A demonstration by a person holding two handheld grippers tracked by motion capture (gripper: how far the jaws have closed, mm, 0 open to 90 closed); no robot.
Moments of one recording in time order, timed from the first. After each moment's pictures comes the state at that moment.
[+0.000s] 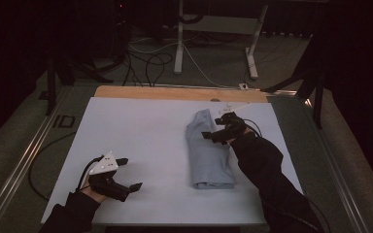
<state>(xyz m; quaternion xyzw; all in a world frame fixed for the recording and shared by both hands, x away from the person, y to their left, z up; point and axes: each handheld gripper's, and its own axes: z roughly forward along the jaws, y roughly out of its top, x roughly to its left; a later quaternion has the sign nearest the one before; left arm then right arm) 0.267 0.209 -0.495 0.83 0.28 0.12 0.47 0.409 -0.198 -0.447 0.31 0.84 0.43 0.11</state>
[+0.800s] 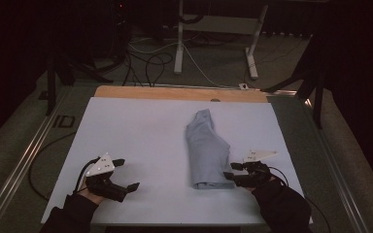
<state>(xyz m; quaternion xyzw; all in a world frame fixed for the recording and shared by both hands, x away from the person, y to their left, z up) 0.264 0.216 -0.501 0.82 0.29 0.12 0.47 0.290 -0.256 -0.504 0.34 0.85 0.39 0.10</state>
